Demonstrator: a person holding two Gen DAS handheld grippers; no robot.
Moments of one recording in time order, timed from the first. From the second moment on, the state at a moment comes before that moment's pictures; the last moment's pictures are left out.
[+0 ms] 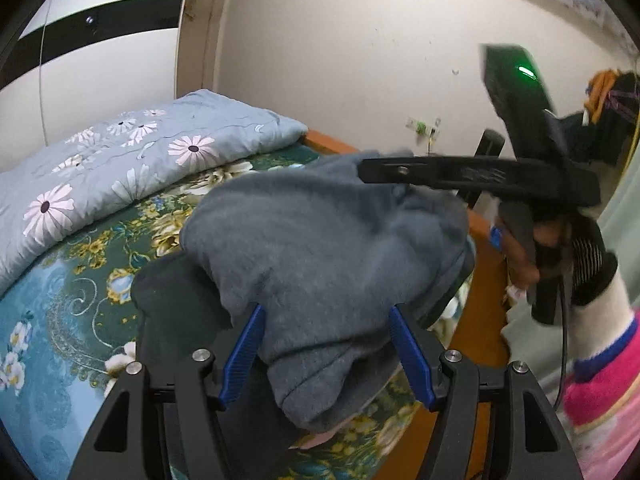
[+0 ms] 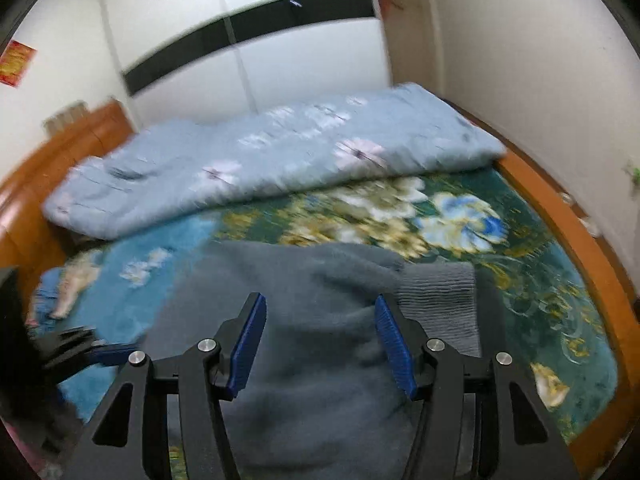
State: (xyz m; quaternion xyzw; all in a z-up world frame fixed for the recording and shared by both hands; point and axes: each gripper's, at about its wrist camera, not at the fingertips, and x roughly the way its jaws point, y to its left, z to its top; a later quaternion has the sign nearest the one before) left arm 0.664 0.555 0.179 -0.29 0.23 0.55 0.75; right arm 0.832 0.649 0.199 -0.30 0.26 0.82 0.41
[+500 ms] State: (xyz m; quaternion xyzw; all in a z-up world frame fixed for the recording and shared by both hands) left arm 0.641 0.543 0.180 -0.32 0.18 0.54 0.75; right arm 0.868 0.630 0.201 -0.25 0.28 0.82 0.43
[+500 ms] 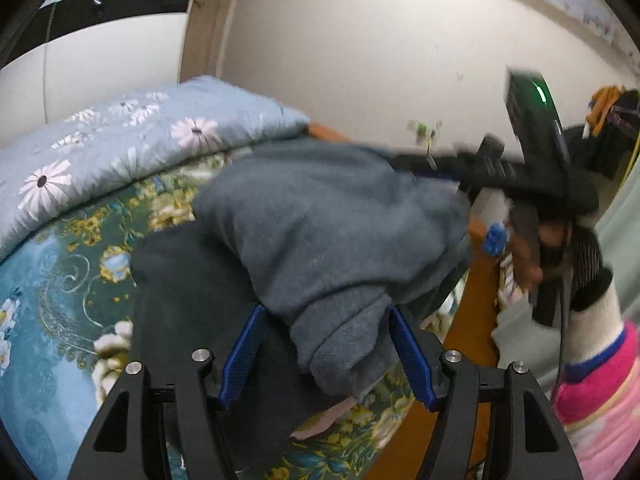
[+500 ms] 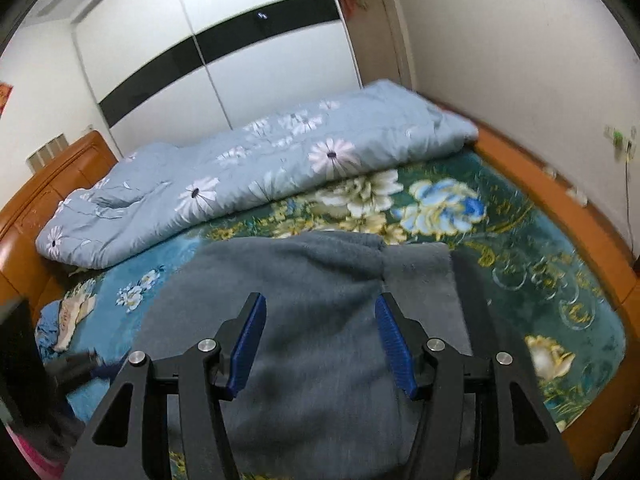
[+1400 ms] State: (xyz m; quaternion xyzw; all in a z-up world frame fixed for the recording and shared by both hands) left arm 0.632 0.459 0.160 -0.28 0.20 0.60 0.72; right arm 0.871 0.482 0.115 -0.18 0.29 0.82 0.46
